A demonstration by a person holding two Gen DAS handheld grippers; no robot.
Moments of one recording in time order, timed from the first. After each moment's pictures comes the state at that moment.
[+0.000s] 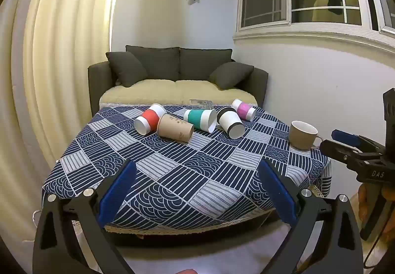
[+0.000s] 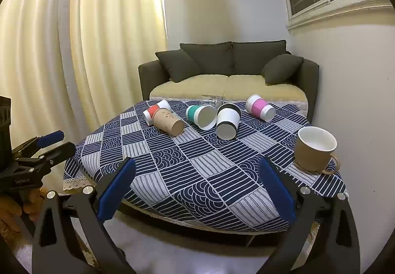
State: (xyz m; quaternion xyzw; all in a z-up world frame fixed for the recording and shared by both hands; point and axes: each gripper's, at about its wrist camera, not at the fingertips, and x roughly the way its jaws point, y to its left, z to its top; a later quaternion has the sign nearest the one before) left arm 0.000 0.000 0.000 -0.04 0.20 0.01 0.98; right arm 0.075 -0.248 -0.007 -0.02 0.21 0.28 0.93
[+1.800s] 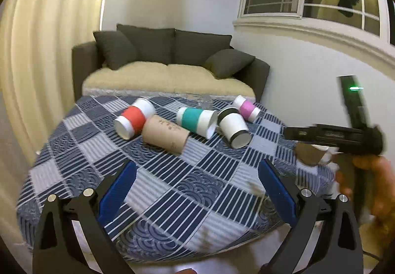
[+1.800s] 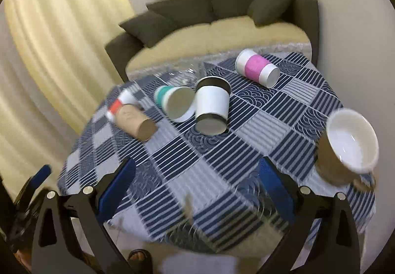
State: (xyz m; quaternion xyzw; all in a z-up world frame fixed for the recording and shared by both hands) left arm 0.113 0.029 0.000 -0.09 0.26 -0.03 0.96; right arm 0.288 -0.209 -0.020 0.04 0.43 0.24 0.87
